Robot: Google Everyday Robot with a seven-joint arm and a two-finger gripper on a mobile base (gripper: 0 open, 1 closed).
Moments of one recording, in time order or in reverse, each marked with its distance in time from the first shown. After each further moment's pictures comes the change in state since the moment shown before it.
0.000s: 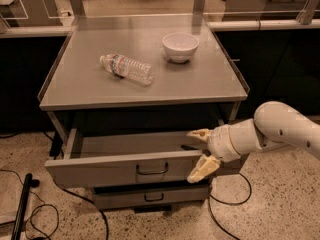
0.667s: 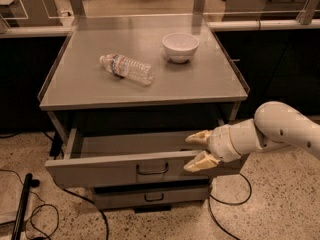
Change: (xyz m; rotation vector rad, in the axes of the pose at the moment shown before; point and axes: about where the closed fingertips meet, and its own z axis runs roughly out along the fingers) arm 0.000 0.001 0.000 -0.001 0.000 0.000
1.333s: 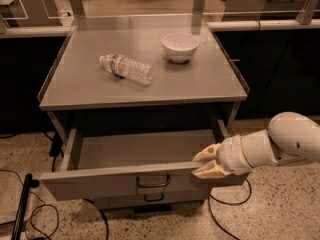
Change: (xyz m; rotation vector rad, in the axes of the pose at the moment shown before) arm 0.014 0.034 -0.020 -0.009 0.004 0.026
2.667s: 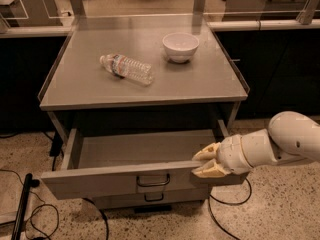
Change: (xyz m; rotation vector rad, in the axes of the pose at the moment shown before) arm -0.001 0.000 -0.001 0.000 0.000 0.000
